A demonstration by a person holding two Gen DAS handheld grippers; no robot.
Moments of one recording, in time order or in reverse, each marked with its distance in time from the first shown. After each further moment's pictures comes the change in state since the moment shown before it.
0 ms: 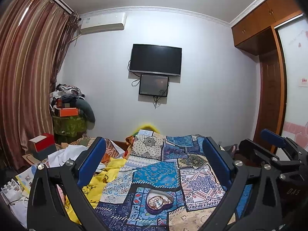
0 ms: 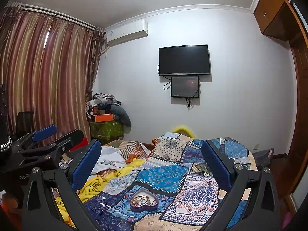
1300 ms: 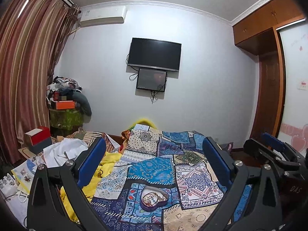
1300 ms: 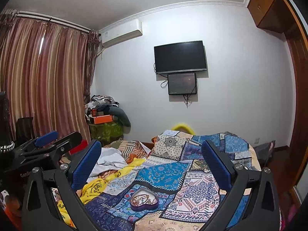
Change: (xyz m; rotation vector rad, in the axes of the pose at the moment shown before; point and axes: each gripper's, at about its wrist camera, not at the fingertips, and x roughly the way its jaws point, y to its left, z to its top) left arm 0.014 0.009 -0.004 -0.027 0.042 -0.028; right arm -0.003 -0.011 -0.001 0.052 0.012 -0.003
